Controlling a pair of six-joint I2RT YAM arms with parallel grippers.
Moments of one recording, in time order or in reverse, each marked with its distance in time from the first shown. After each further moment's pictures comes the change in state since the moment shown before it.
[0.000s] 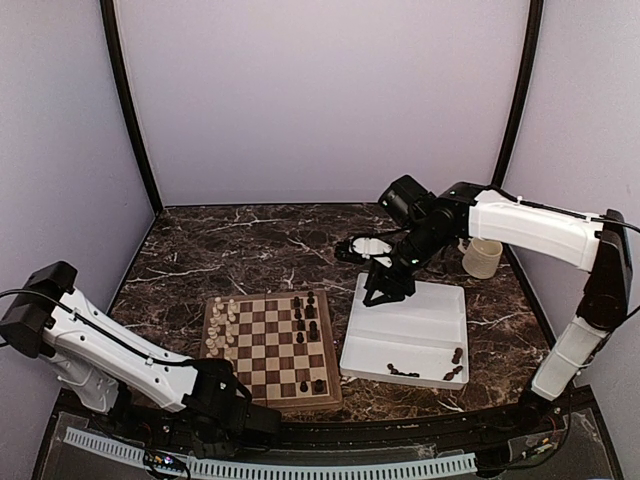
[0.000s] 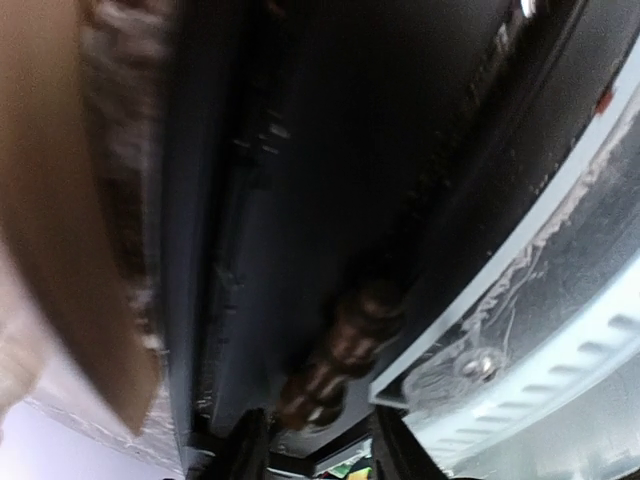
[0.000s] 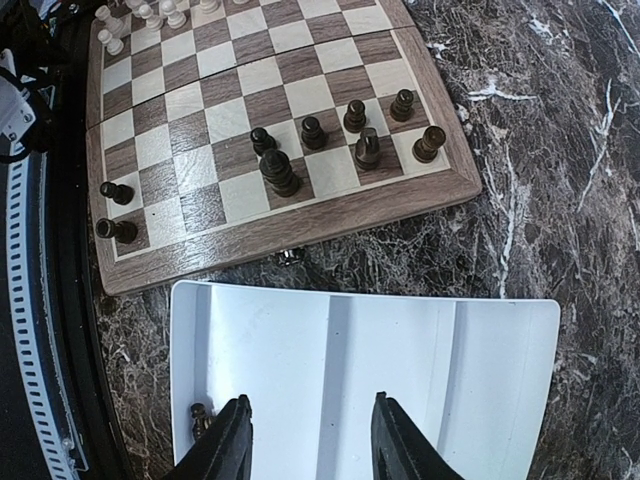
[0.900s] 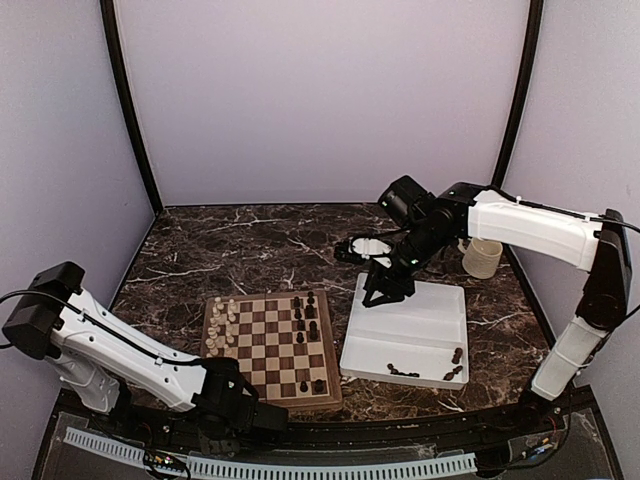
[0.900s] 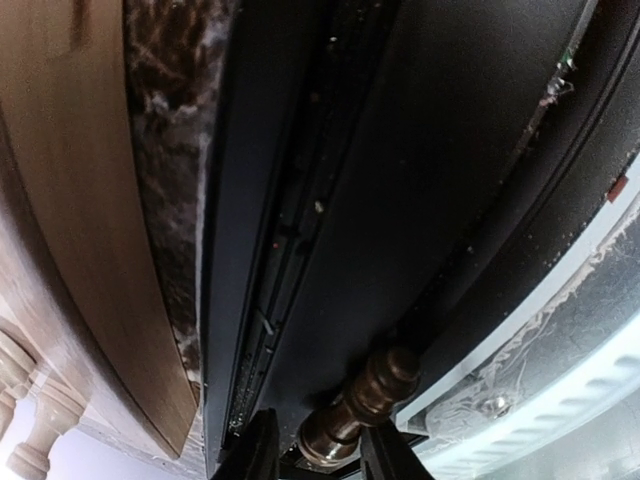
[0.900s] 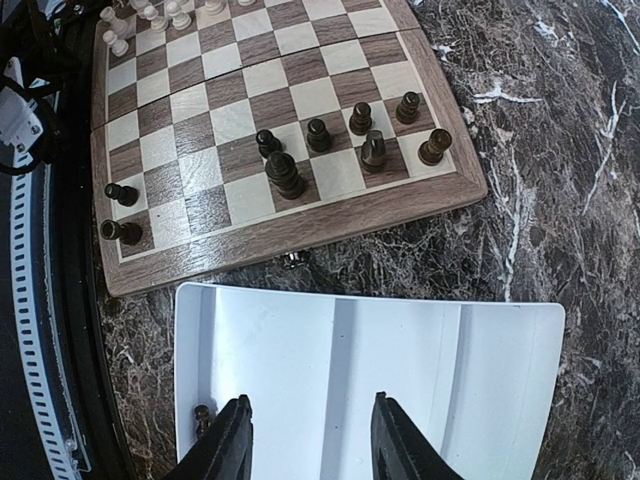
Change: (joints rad) left arm 0.008 0.035 0.031 0.009 -0.068 0.043; right arm 0.000 0.004 0.000 0.000 -0.012 0.000
